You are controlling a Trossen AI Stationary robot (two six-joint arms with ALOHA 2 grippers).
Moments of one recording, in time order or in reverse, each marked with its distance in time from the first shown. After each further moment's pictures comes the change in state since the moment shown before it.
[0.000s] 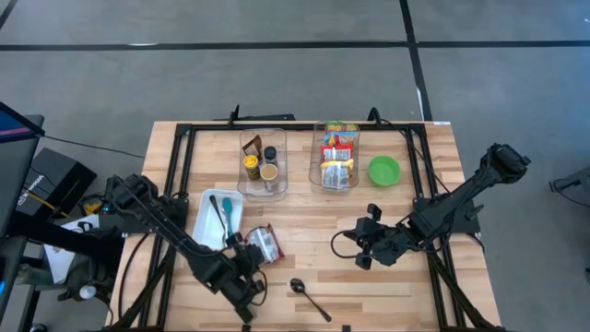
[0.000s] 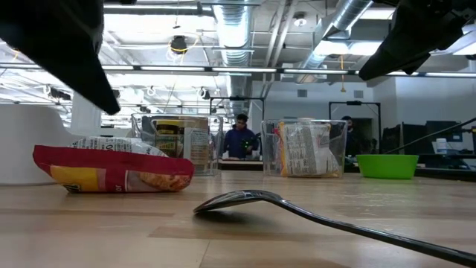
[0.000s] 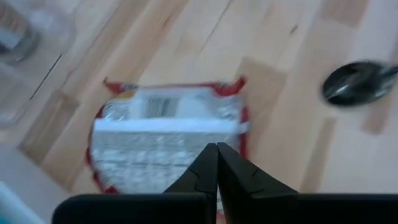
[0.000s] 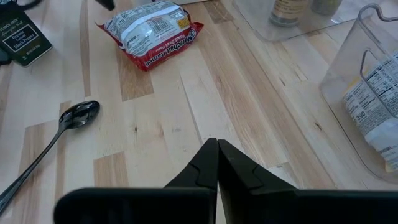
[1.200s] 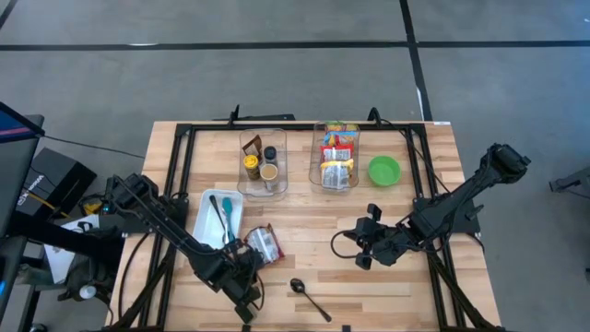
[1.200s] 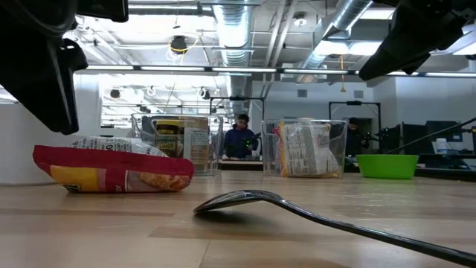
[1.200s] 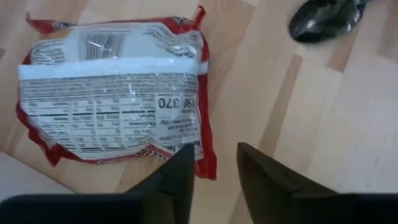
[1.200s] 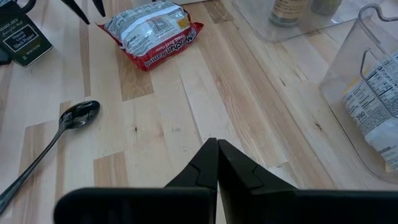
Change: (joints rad) left arm 0.012 0.000 0.000 0.017 0.255 0.026; right arm 0.000 0.000 0.000 0.000 0.000 0.000
